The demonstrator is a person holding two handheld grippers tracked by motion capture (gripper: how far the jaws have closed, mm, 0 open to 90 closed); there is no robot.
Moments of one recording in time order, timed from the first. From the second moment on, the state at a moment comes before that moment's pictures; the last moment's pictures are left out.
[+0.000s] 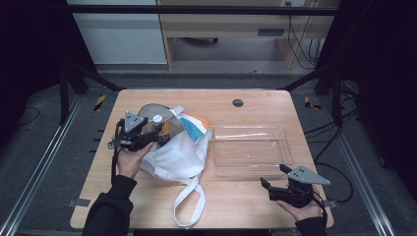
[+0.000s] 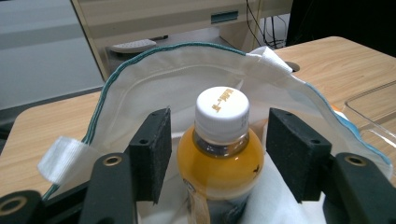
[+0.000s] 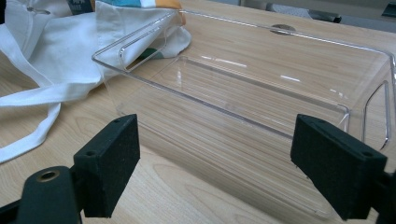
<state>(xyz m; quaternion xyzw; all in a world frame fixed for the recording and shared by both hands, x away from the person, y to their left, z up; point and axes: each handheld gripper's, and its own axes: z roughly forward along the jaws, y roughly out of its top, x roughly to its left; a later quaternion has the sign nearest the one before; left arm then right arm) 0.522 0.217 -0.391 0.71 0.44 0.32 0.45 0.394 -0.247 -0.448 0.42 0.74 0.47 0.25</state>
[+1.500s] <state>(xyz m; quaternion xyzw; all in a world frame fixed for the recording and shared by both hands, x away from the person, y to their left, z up) 0.535 0.200 -0.398 0.68 0.47 0.34 0.45 0.395 -0.247 -0.450 0.42 0.74 0.47 0.24</state>
